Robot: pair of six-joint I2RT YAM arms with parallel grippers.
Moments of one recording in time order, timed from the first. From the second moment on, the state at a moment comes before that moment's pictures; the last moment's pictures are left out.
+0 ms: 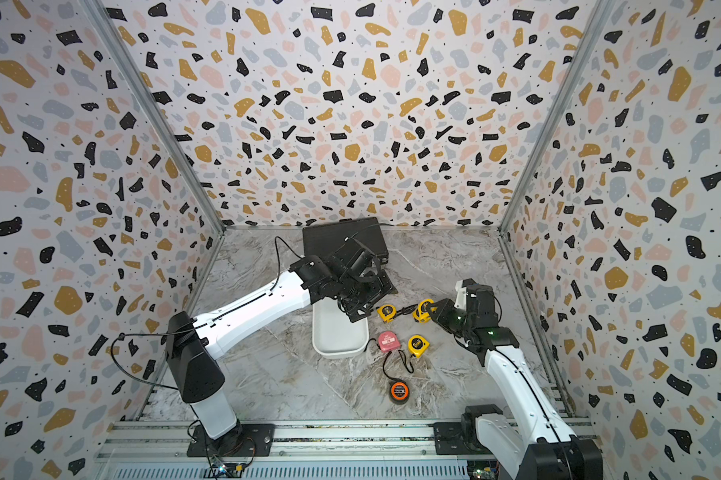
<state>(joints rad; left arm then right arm) -0.87 1.77 1.70 -0.85 0.23 -1.29 0.09 0.97 0.61 -0.37 -0.44 0.71</state>
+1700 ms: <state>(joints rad) -0.86 1.67 1.57 -0.85 0.22 -1.27 -0.09 1.04 0.44 -0.46 -0.46 0.62</state>
